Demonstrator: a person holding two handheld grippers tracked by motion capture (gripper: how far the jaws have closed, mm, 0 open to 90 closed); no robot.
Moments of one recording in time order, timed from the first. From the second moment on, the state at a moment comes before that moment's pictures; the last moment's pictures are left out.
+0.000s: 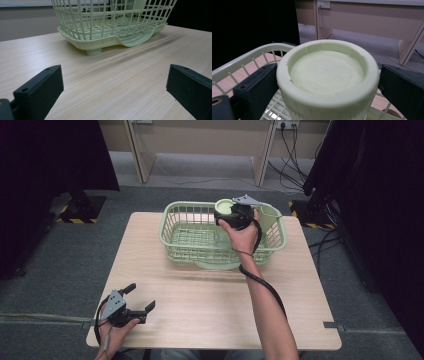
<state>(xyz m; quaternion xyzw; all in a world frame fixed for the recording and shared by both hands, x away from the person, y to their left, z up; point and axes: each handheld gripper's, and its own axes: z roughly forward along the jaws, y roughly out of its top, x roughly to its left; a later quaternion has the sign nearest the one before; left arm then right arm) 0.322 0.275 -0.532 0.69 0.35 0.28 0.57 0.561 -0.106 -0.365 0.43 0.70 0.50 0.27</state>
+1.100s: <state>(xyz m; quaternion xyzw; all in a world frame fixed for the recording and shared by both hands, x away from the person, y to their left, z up) 0.323 0.275 -0.532 0.69 0.35 0.28 0.57 0.479 -0.161 -0.364 0.39 0.71 0.53 0.23</state>
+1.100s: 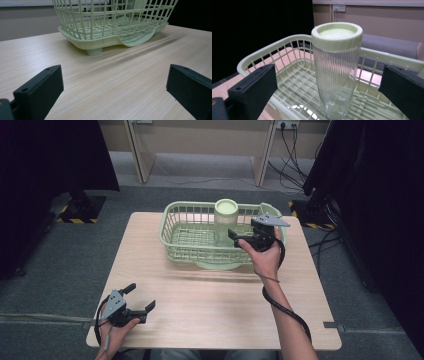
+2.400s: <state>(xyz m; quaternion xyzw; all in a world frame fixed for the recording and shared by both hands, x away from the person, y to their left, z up) 0.323 0.275 -0.532 0.69 0.35 0.28 0.56 0.393 -0.236 -0.442 0.43 0.70 0.52 0.24</state>
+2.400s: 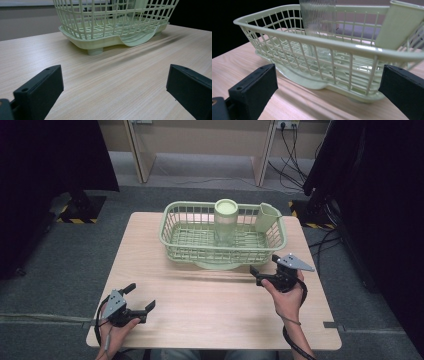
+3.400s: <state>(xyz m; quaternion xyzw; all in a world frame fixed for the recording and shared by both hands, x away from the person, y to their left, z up) 0.322 0.275 -0.532 0.69 0.35 0.28 0.56 0.357 -0.278 -0.505 0.49 0.68 0.49 0.24</state>
